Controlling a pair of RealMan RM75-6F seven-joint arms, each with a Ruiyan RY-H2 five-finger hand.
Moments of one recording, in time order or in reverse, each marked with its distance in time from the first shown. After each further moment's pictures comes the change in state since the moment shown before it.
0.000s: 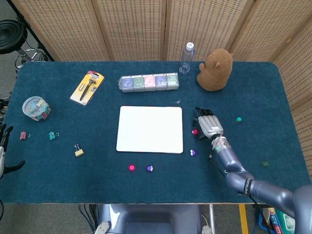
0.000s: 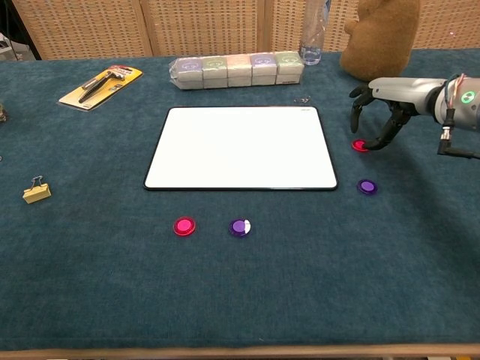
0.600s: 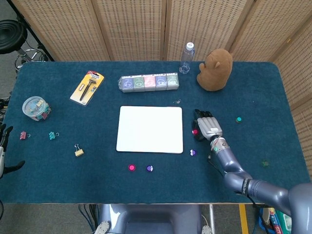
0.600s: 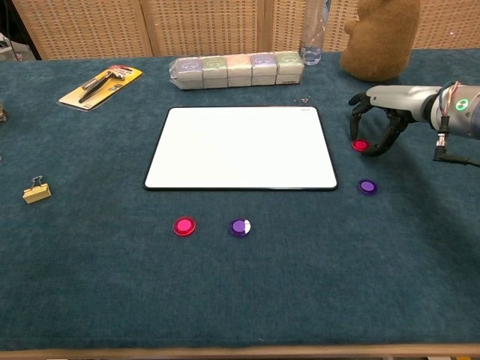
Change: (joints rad) left arm 0.000 0.002 0.000 -0.001 -0.002 -0.003 -0.002; right arm 0.018 -0.020 -0.029 0.024 0.035 -0.005 -0.011
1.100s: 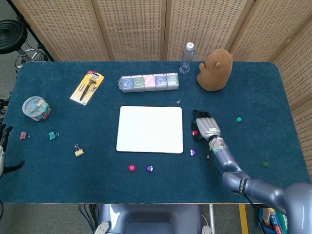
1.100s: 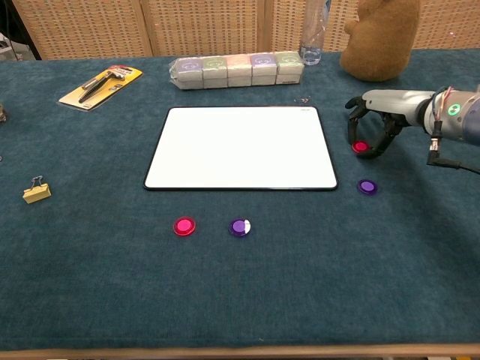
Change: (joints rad) left arm -0.002 -0.002 -0.003 0.003 -0.010 -0.006 0.003; right arm 0.007 -0.030 -0.003 0.037 -0.011 -0.003 0.031
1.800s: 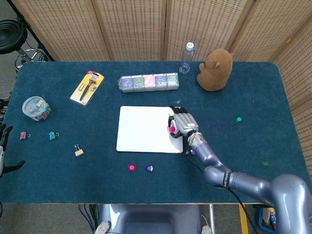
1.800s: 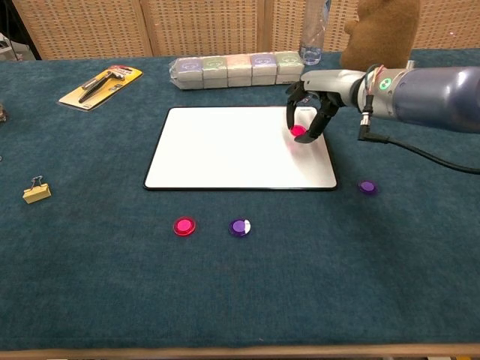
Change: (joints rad) left arm -0.002 0.013 0.002 -0.001 0.003 -0.014 -0.030; right arm 0.153 -0.057 0.082 -0.055 0.118 -0.042 -0.028
